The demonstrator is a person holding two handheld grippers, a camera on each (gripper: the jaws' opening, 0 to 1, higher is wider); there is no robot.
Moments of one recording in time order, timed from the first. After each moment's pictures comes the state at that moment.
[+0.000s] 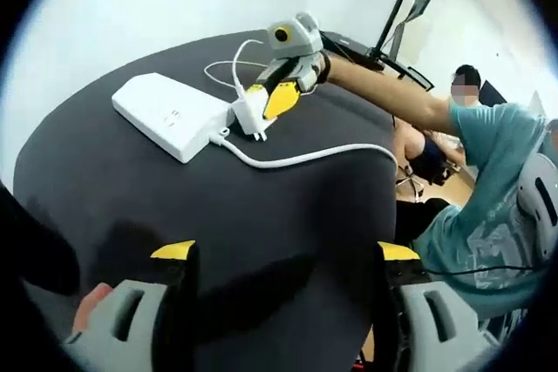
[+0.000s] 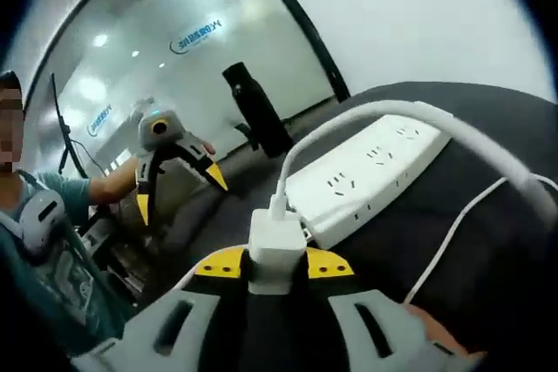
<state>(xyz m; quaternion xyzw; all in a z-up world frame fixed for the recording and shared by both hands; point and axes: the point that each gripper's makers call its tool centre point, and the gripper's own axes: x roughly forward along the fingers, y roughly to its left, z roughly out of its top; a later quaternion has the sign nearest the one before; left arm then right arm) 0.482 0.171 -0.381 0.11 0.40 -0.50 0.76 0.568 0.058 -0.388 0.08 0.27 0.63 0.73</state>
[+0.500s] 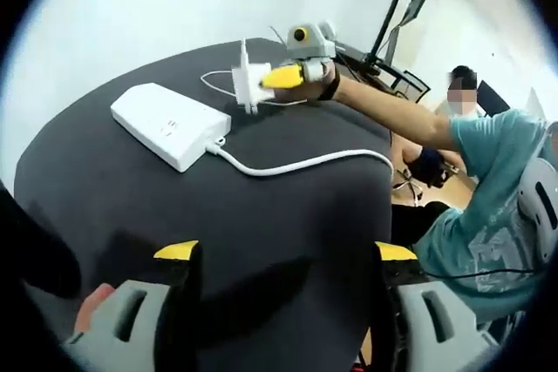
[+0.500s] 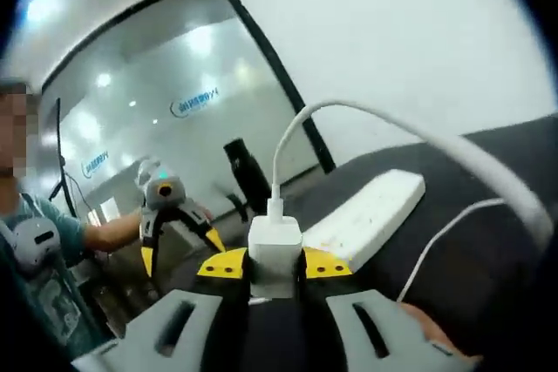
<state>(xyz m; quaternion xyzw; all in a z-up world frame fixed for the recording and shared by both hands) 0.479 0.170 -0.372 0.10 0.38 -0.51 0.76 0.598 0.041 -0.316 0.18 0.11 0.58 0.79</state>
